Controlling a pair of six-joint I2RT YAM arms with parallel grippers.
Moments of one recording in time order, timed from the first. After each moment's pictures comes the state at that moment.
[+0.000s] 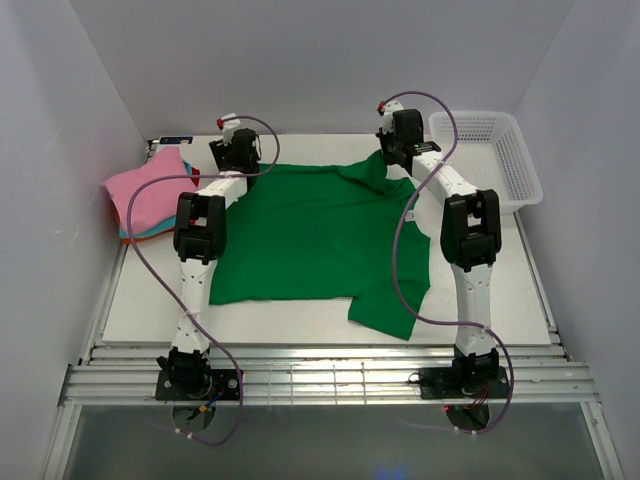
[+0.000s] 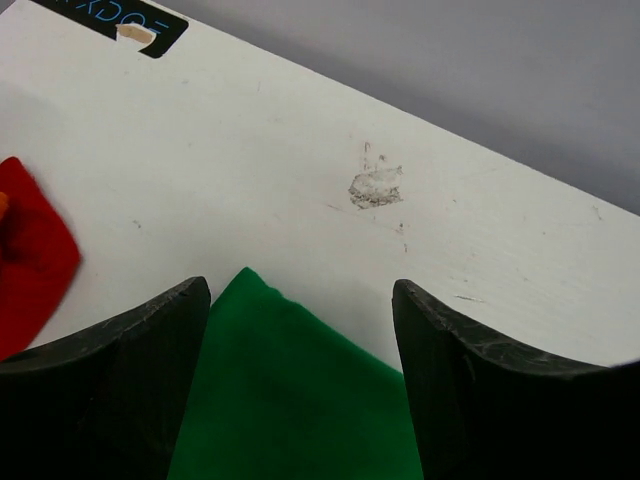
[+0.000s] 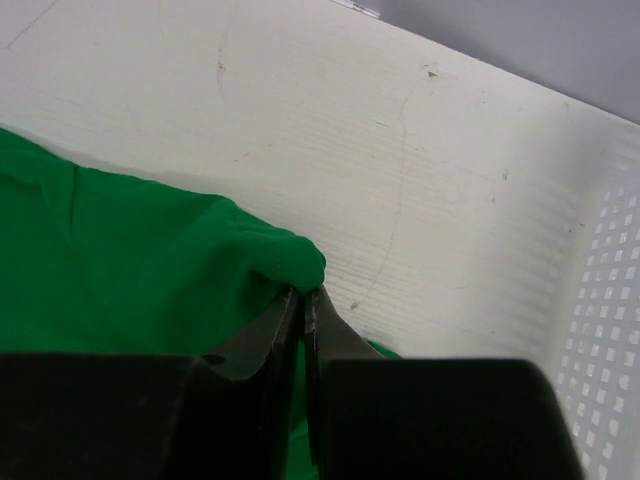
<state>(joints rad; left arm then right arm) -0.17 2.52 1.96 0.17 -0.64 -0.24 0.27 2.29 1.97 -0.26 0.01 -0.14</state>
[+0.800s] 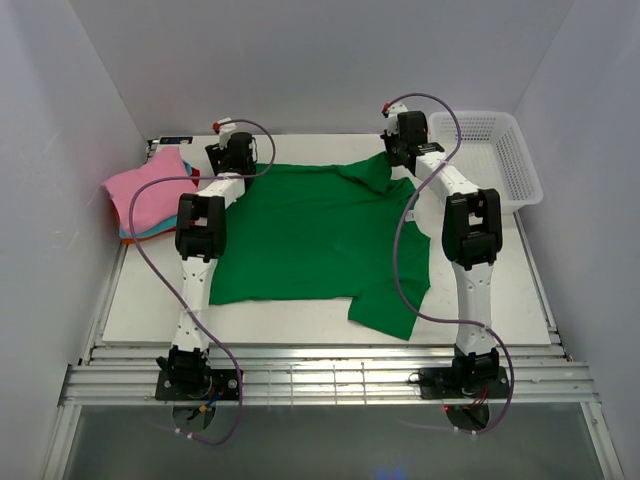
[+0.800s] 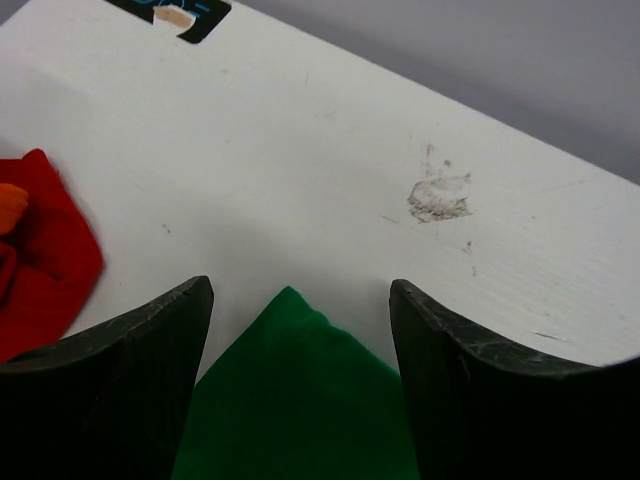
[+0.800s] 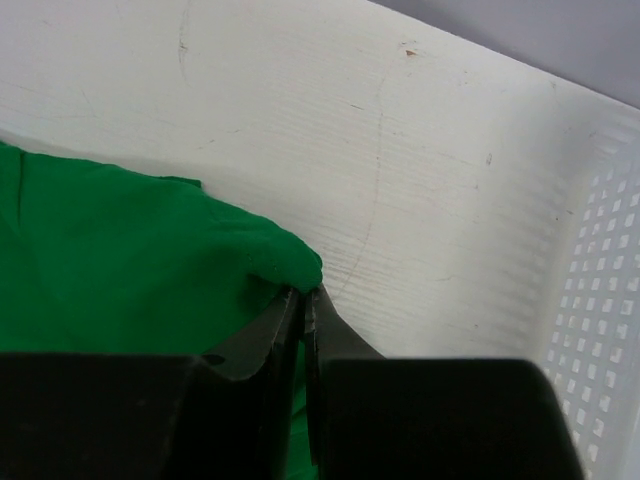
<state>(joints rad) -0.15 2.62 2.06 0.19 -0.70 -0.20 0.24 2.31 1.97 -0.26 0.01 -0.16</state>
